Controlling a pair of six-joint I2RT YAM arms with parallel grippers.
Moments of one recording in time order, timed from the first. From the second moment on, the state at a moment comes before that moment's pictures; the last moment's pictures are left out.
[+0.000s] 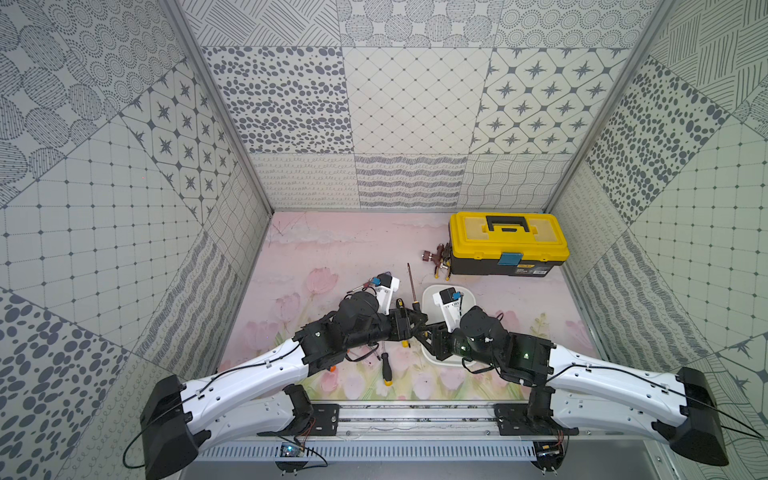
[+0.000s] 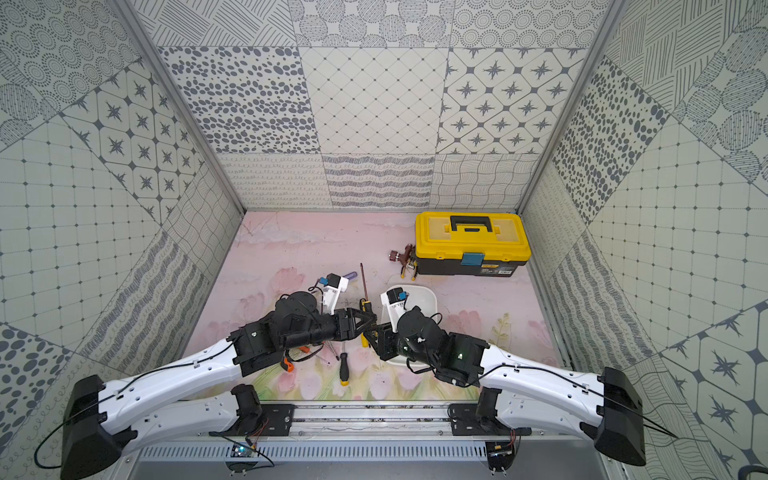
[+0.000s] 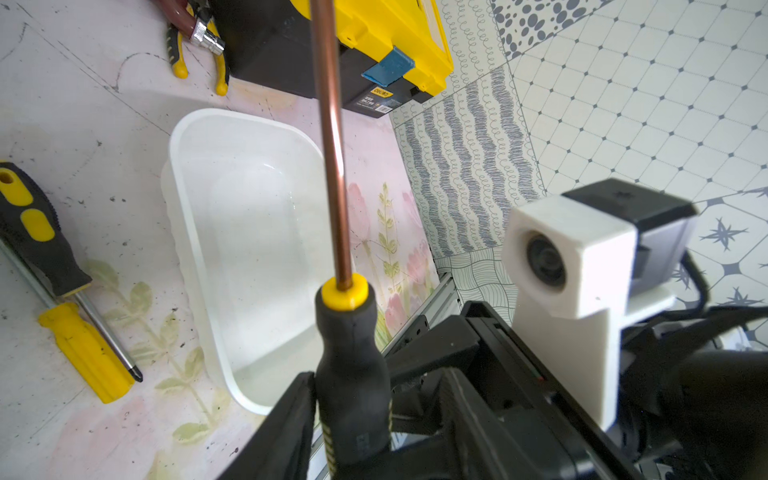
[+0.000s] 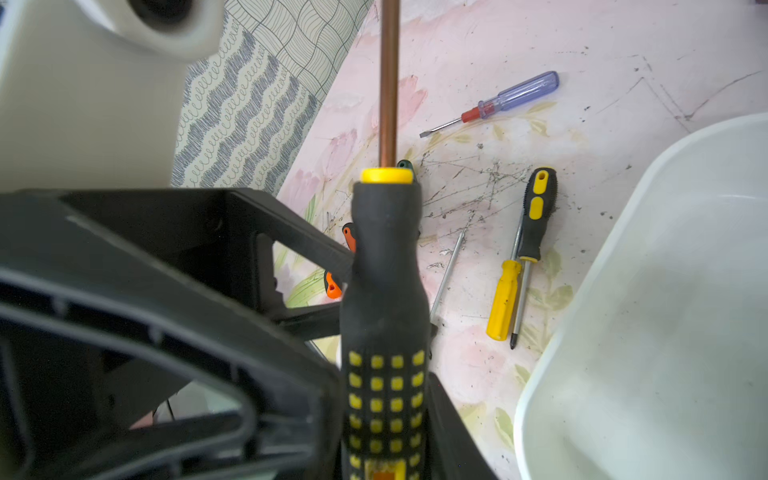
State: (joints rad) left arm -0.92 1.00 0.72 -0.10 0.18 -0.93; right arm 1.15 0.98 0.68 -0.18 0.06 0.77
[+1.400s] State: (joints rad) left arm -0.78 0.89 0.47 0.42 0.48 -1.07; right arm 0.97 0.75 0.52 0.17 -0.46 0.89
